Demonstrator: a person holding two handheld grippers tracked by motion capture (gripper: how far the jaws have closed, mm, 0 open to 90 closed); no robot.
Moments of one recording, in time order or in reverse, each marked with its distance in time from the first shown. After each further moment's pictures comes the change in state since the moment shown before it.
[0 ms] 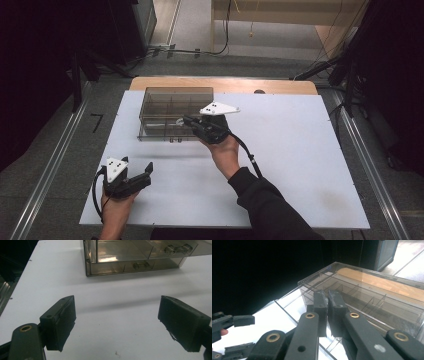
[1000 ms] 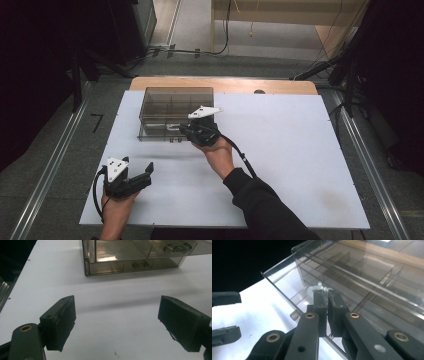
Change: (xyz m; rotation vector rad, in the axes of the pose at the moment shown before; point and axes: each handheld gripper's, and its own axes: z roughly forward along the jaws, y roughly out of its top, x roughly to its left) left arm -0.001 0.000 0.001 0.002 -0.003 0.001; right arm 0.002 -0.014 0.033 0.201 -0.012 -0.015
